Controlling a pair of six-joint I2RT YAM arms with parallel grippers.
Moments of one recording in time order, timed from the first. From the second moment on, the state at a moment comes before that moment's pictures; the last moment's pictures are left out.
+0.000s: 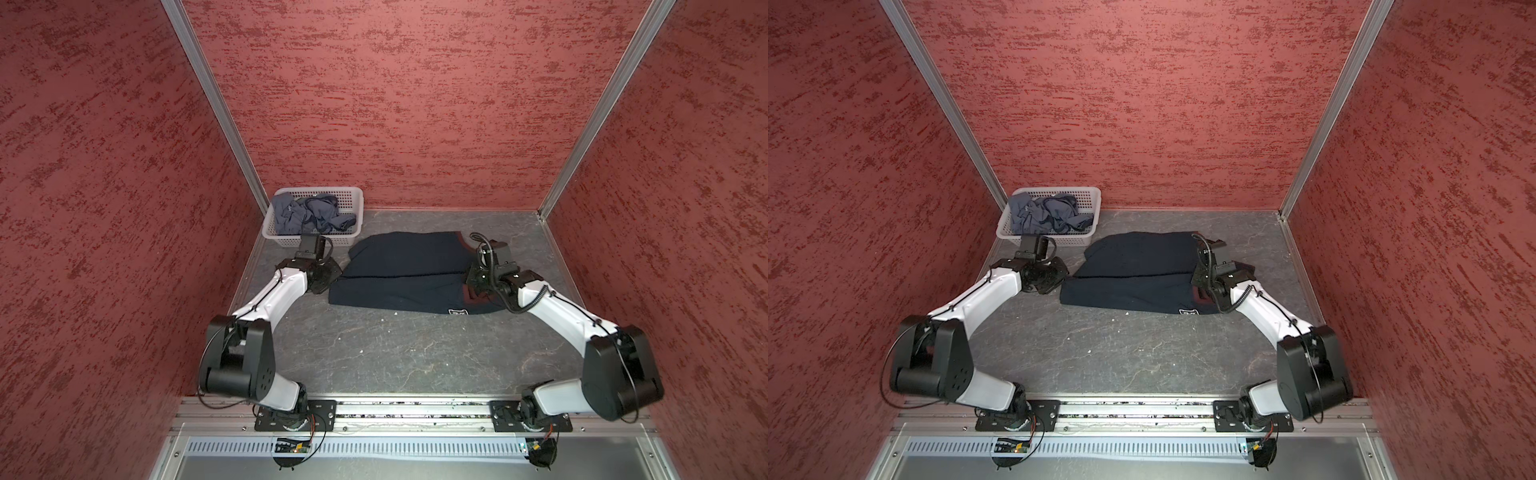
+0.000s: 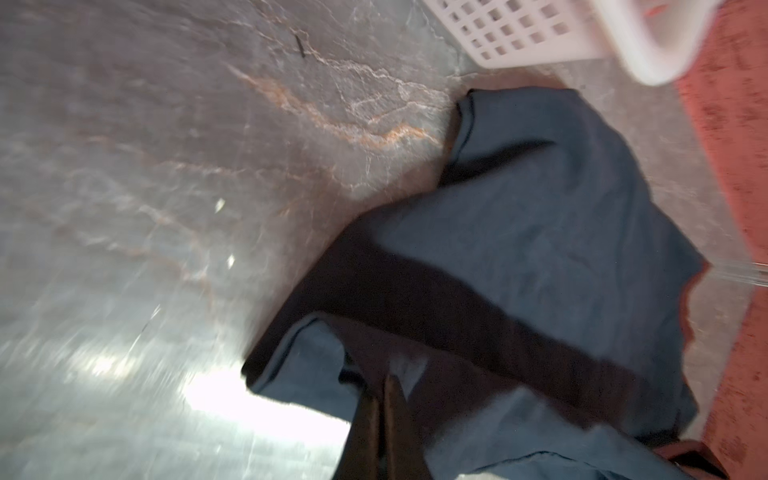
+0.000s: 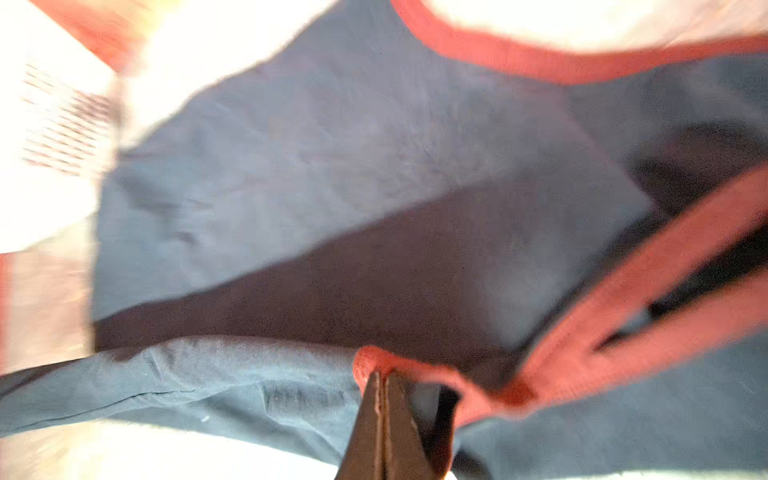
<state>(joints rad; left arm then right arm) -0.12 1.41 0.96 -0.54 0.12 -0.77 0.30 1.35 0.89 -0.37 -0.05 0.64</state>
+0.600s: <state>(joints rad) -0.22 0.96 0.55 -0.76 0.11 -1.01 0.53 0.98 0.51 -0.69 -0.12 0.85</state>
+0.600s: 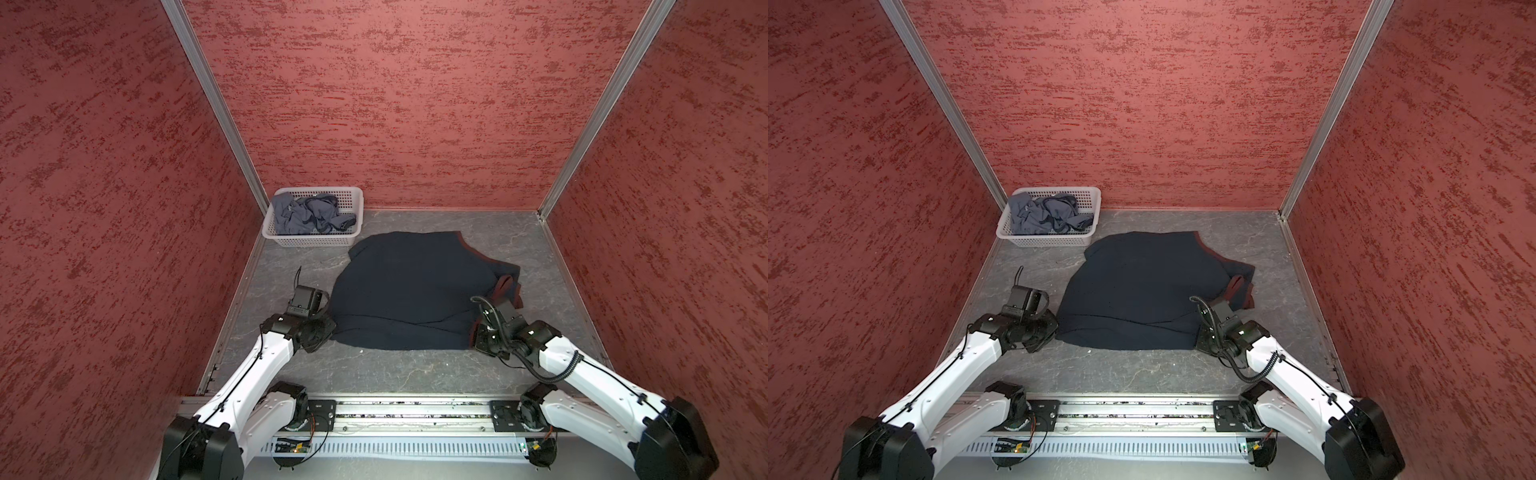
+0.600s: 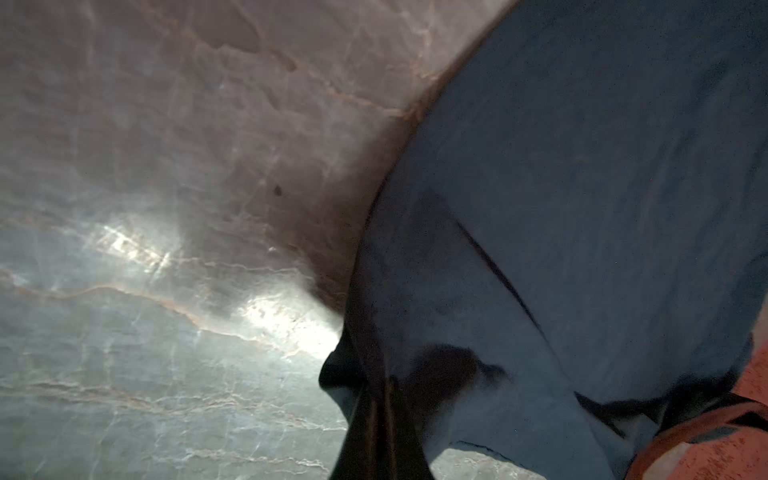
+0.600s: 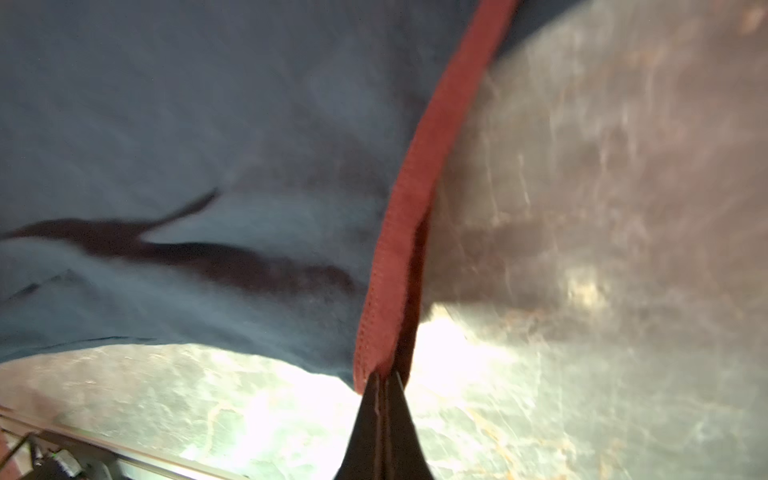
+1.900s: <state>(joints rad) -0.13 1.68 1.07 -0.53 0.11 -0.85 0.29 1.54 0.93 -0.45 0.01 0.62</state>
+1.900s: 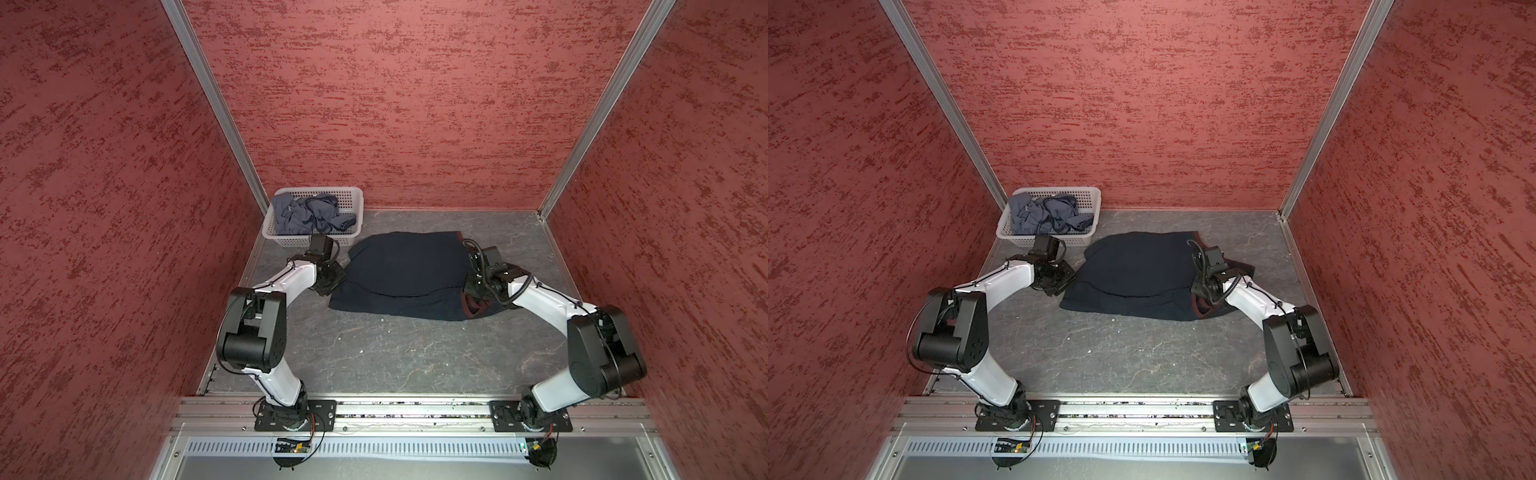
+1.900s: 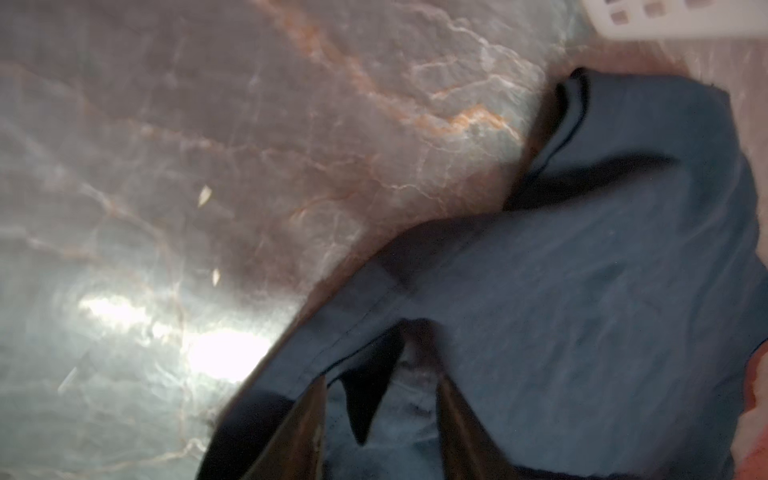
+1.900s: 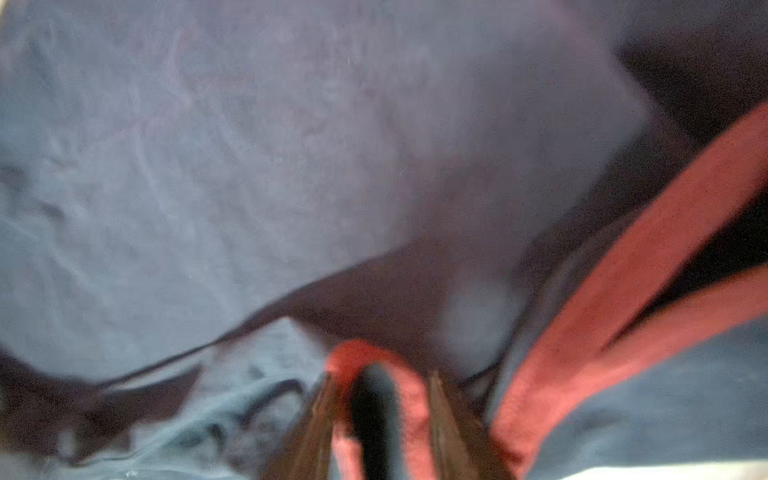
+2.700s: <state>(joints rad) -0.30 1.67 1.06 -0.51 0.10 -0.70 0.00 1.63 1.07 -0.50 0.17 0.54</state>
